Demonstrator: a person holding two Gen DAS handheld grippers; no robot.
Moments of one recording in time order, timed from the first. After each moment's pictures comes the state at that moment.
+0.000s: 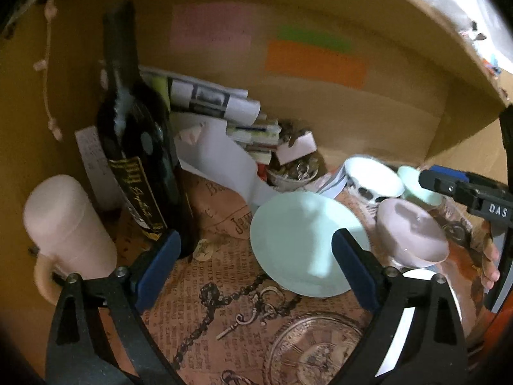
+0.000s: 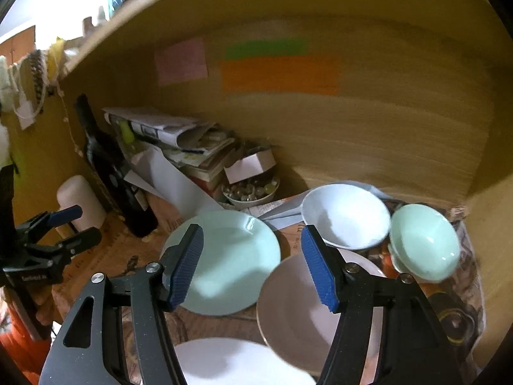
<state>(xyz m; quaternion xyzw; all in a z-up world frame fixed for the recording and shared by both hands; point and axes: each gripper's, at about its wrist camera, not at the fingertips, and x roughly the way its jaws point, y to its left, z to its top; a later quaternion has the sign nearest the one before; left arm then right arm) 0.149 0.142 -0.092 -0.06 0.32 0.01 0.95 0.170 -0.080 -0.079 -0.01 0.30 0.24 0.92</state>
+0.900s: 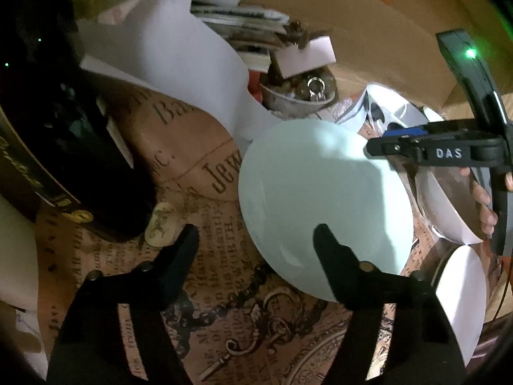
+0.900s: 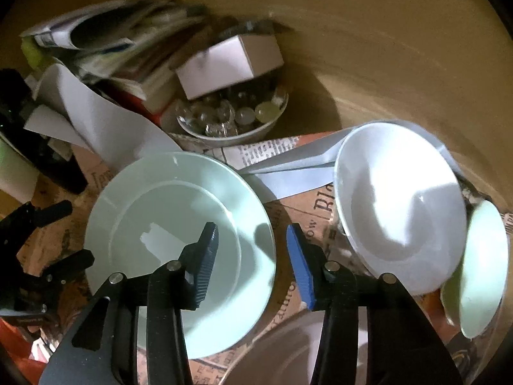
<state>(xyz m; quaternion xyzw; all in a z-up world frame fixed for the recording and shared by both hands) 0.230 0.142 -0.179 -0.06 0.46 -0.04 0.89 0.298 -0.028 -0.167 -0.10 0.51 0.24 0.82</state>
